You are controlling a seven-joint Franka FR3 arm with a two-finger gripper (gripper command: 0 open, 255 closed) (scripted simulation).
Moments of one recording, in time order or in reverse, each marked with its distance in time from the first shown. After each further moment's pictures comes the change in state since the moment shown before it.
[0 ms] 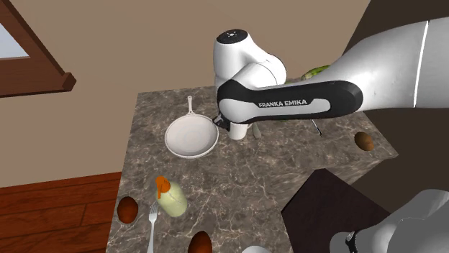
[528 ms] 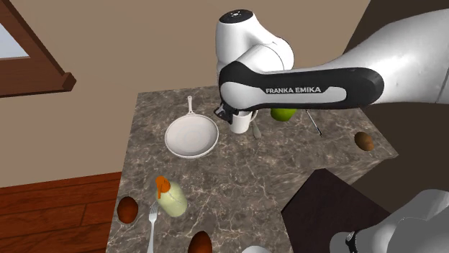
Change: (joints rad) arm -0.005 -0.045 -0.005 0.050 0.012 -0.093 -0.021
